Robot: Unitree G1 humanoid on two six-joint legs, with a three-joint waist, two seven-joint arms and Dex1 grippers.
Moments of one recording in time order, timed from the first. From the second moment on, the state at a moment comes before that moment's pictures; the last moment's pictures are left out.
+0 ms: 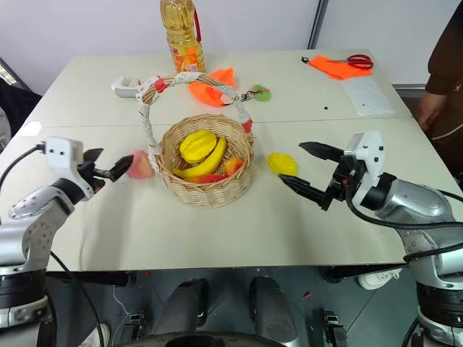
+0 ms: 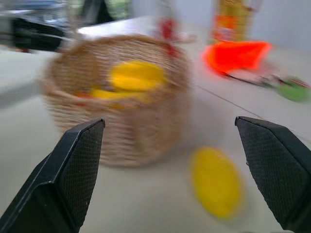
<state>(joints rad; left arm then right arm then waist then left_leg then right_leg) -0.21 0.59 0.29 -0.16 -0.45 0.61 -0.41 -0.15 -0.79 -0.28 -0.49 0.76 0.55 0.89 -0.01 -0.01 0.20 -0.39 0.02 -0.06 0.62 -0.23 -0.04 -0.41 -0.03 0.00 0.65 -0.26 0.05</state>
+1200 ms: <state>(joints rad) -0.01 0.74 0.60 -0.35 -0.73 0.75 -0.70 -0.27 -0.73 -0.14 -0.58 0.81 0.57 0.87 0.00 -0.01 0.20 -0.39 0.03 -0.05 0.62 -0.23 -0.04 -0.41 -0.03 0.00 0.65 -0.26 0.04</state>
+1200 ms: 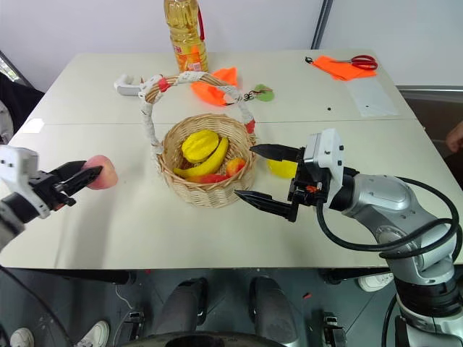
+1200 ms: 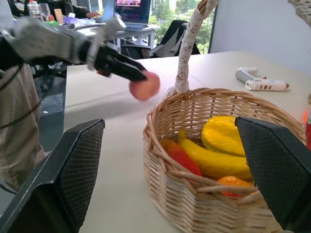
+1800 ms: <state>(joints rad) -0.42 0.57 0.07 -0.53 -0.78 0.79 -0.47 -0.35 -0.73 -0.13 -0.51 0.78 0.57 0.83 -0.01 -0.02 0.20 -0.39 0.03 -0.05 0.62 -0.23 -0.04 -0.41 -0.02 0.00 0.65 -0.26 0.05</state>
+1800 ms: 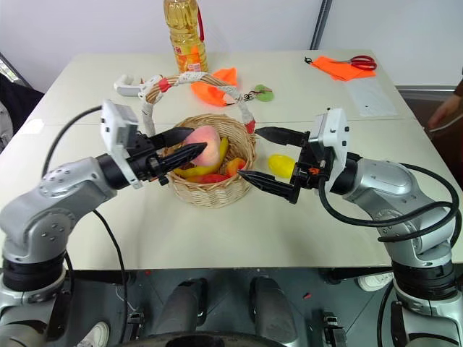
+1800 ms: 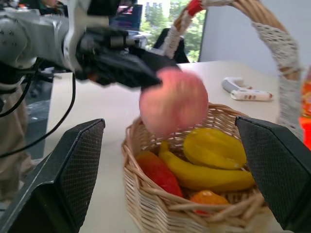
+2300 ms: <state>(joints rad) -0.20 0.75 0.22 -0.56 -0.85 0.76 -0.71 -0.39 -0.71 0.07 -0.07 0.28 0.38 0.74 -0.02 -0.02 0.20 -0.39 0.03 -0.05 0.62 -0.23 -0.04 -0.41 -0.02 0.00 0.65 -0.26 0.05</state>
